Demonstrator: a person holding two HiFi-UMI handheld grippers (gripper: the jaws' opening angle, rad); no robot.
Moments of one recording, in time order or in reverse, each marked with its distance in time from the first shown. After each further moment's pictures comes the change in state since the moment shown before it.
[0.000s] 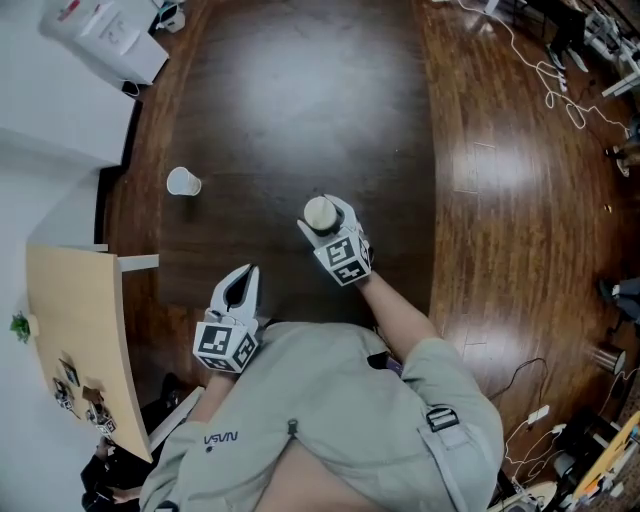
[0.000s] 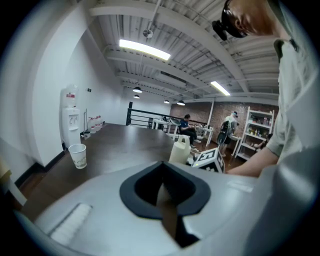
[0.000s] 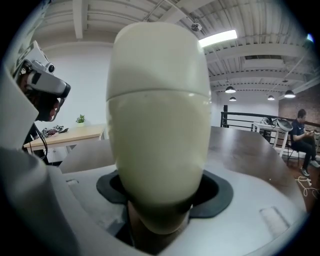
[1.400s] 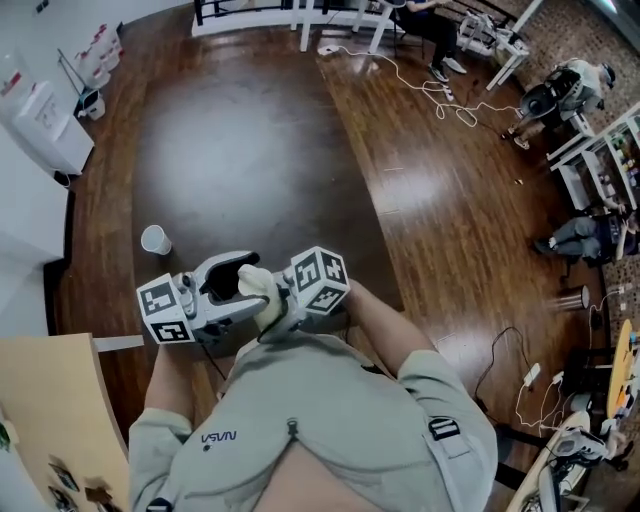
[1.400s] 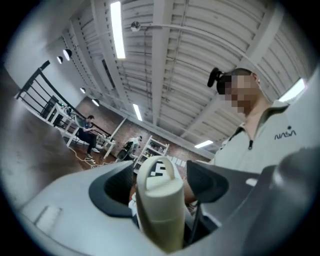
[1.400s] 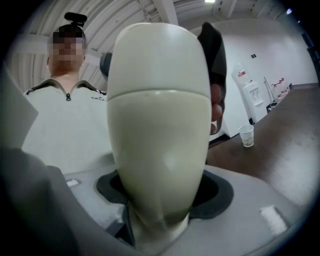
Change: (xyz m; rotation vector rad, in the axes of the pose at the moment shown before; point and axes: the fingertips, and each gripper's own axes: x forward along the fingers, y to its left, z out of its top) left arm -0.020 -0.074 0.140 -0.064 -0.127 -1.239; right arm -0.118 0.188 0.120 0.091 0.150 1.089
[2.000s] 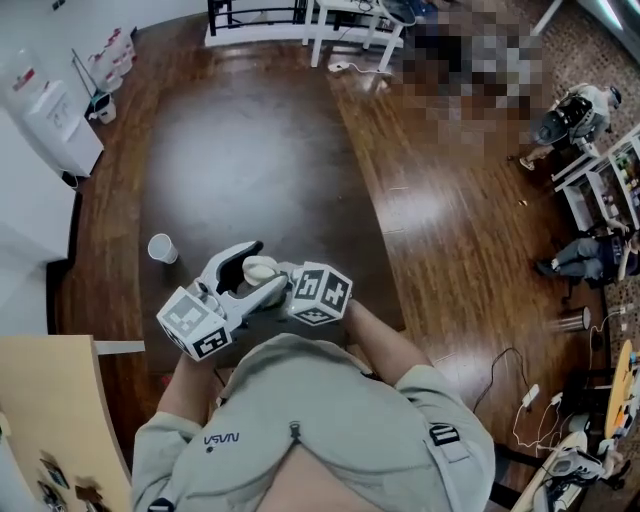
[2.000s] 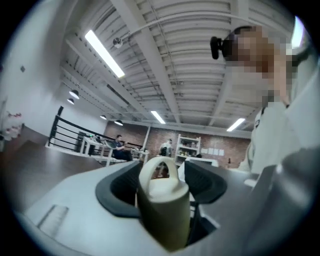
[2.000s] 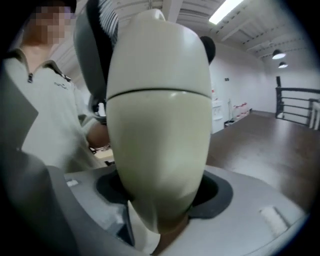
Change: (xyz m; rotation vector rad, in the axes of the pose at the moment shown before) left arm 0.024 0.042 0.021 0.261 -0.007 0.407; right arm -0.040 -0.072 0.010 -0.025 0.007 -0.506
